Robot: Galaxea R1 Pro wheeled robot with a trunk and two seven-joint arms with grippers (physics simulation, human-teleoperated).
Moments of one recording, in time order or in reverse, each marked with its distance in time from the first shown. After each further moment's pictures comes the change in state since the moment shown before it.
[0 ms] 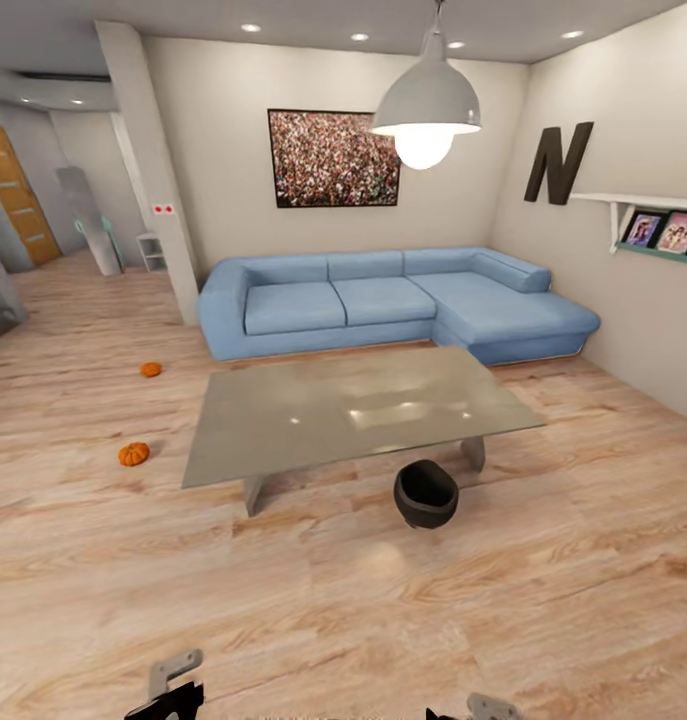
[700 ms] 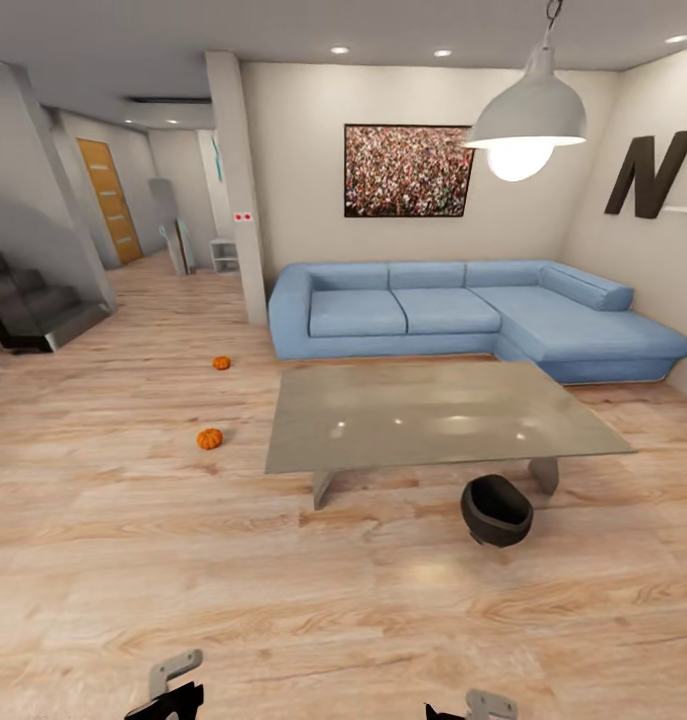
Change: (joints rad) left arm 0.000 0.000 0.002 0.000 0.000 0.000 0.000; right arm 0.000 0.000 -0.001 0.000 0.042 -0.031 -0.003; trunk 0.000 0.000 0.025
